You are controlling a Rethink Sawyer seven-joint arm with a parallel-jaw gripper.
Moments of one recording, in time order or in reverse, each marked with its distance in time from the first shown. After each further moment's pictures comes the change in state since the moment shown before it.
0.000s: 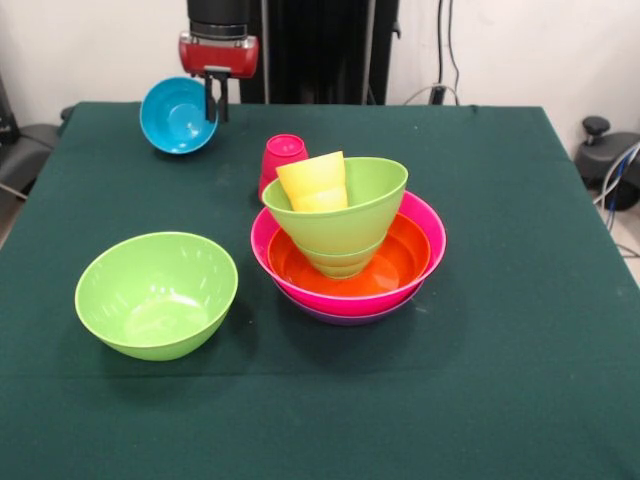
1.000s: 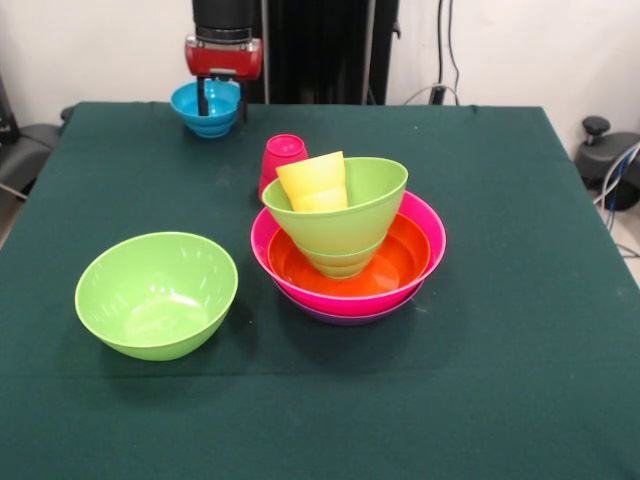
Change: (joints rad) arm 0.001 0.037 -0.009 0.000 0.000 -0.001 0.000
